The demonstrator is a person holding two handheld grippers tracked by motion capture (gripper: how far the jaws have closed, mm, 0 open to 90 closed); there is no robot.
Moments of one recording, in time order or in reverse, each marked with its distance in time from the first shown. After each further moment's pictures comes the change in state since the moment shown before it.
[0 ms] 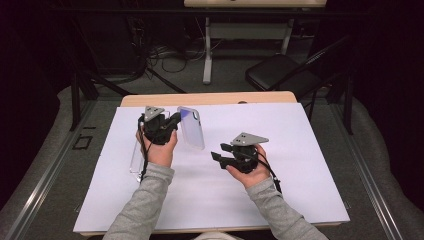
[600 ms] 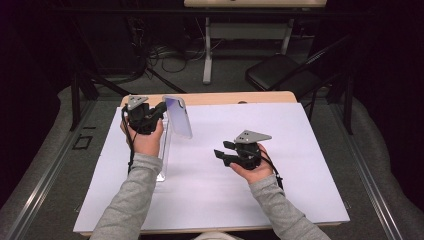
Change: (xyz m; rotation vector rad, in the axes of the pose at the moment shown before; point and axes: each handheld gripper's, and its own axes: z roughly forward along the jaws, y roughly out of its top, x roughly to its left) left arm 0.028 0.030 -0.012 -0.034 0.061 -0.015; right arm -0.015 -0.001 0.001 -0.003 0.008 -0.015
